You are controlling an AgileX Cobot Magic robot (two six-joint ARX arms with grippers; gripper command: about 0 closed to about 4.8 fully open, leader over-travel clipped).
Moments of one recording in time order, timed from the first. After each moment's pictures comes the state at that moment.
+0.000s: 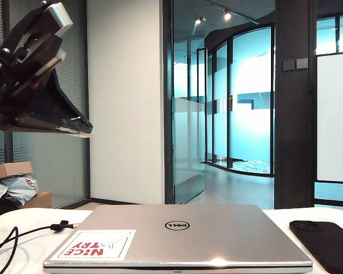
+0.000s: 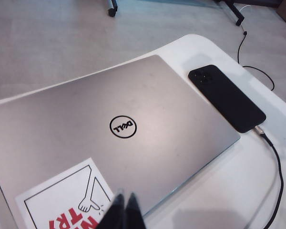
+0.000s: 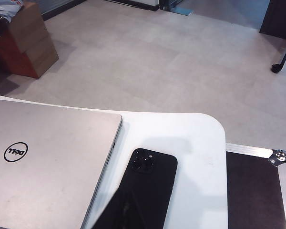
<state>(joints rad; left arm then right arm) -0.57 0.99 0.33 0.25 0.17 -0.12 -0.03 0.41 0.37 -0.30 -0.21 -0.05</state>
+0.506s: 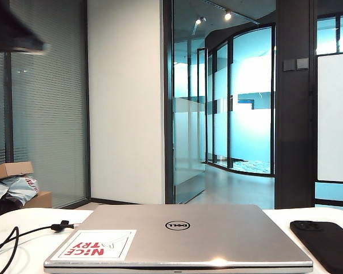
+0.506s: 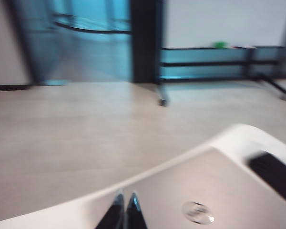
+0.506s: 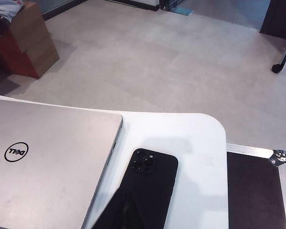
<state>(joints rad) -0.37 0.64 0.33 0.23 0.17 0.02 -0.03 0.41 0.37 -0.30 -0.21 -0.05</state>
